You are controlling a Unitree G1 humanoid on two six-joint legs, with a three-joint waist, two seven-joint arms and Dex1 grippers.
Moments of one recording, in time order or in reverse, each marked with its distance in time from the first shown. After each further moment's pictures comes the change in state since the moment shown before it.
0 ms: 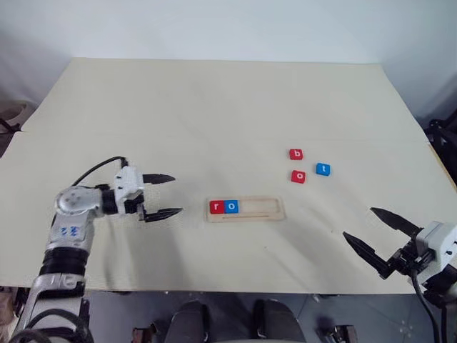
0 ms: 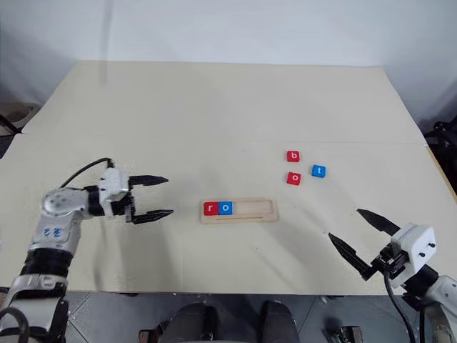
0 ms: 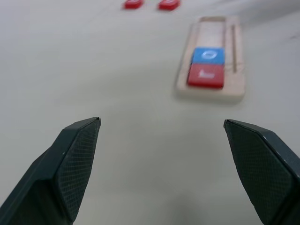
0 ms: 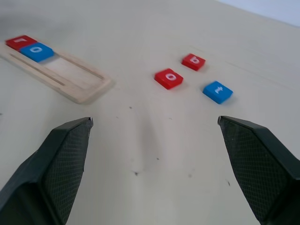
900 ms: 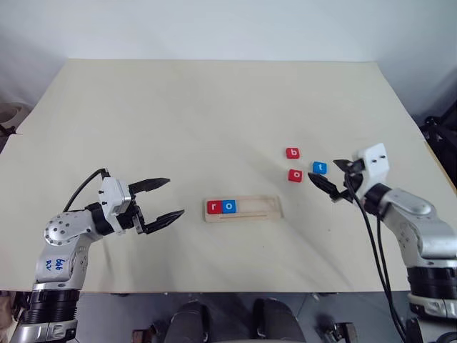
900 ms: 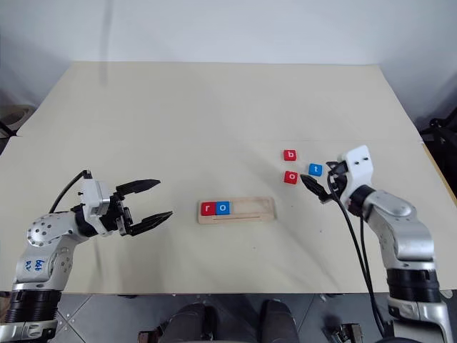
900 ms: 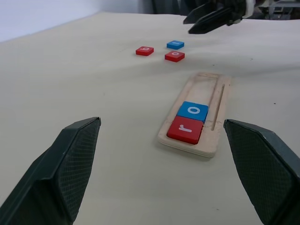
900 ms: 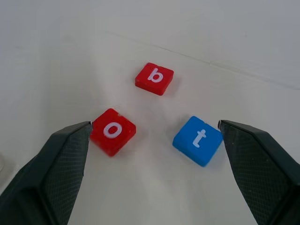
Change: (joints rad) left arm 0.196 -0.063 0.025 -0.381 -0.143 0.194 0.178; right arm -0.768 -0.054 0.369 0.278 -0.136 0.583 -0.359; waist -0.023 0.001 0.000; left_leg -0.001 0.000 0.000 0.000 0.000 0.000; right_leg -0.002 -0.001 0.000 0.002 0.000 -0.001
